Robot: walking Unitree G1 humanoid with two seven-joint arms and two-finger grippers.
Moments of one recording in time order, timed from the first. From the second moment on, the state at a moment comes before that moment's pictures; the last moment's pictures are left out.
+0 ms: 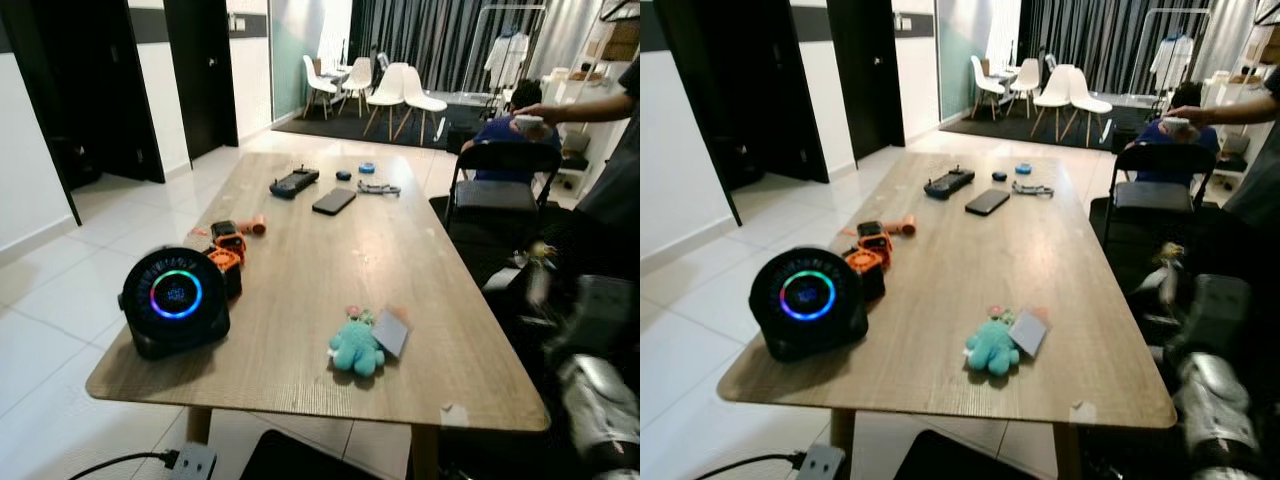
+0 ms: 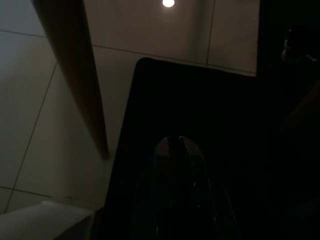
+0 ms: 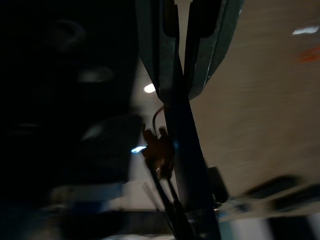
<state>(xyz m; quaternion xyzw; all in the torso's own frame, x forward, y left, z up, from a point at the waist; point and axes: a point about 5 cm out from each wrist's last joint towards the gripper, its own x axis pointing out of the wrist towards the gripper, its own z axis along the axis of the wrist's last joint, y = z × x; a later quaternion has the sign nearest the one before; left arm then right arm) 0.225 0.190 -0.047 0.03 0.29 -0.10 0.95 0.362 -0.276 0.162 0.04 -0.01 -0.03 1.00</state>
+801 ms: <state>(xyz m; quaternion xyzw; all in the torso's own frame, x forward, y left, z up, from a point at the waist) 0.220 0.197 -0.051 0.02 0.30 -0.09 0.95 0.365 -0.147 0.149 0.03 0.04 0.34 0.94</state>
